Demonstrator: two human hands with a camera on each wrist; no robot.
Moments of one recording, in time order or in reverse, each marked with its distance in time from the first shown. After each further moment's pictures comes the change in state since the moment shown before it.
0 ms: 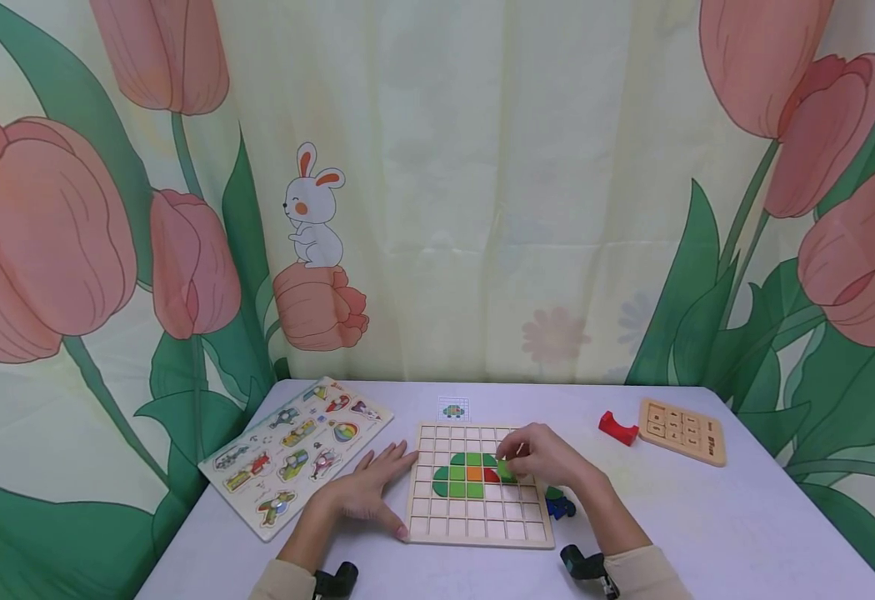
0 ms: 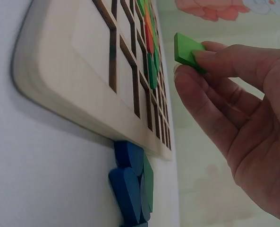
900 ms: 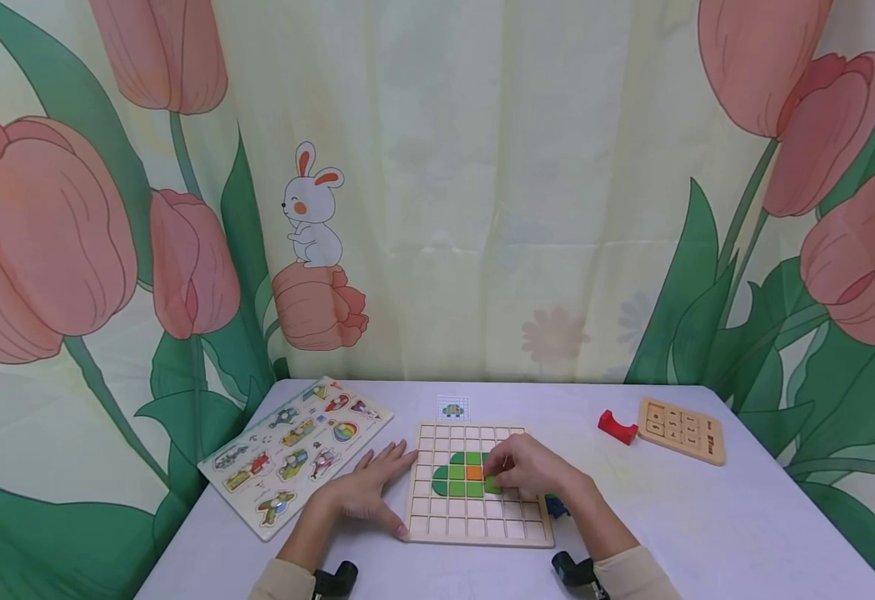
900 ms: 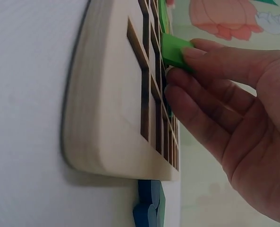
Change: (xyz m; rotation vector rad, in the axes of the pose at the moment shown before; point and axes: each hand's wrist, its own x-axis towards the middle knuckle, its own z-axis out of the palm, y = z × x) left_hand 0.000 0.001 0.000 0.005 0.001 0.011; right_hand 0.005 -0.009 0.019 -0.054 -0.109 -0.075
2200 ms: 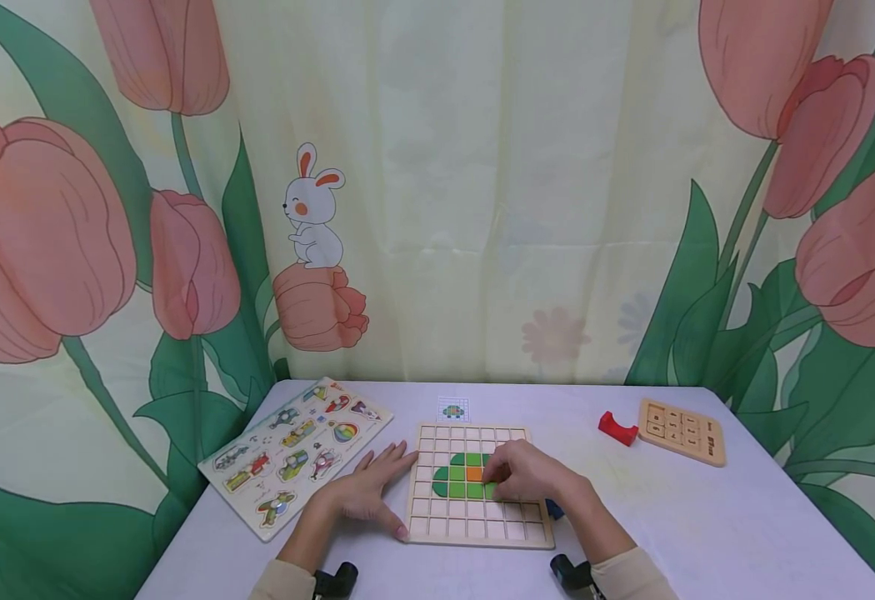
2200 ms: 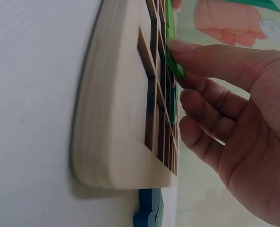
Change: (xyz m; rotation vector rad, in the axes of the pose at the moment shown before) left_hand 0.000 -0.002 -0.001 0.002 0.004 0.002; right_hand 0.001 -0.003 0.006 -0.060 -0.030 0.048
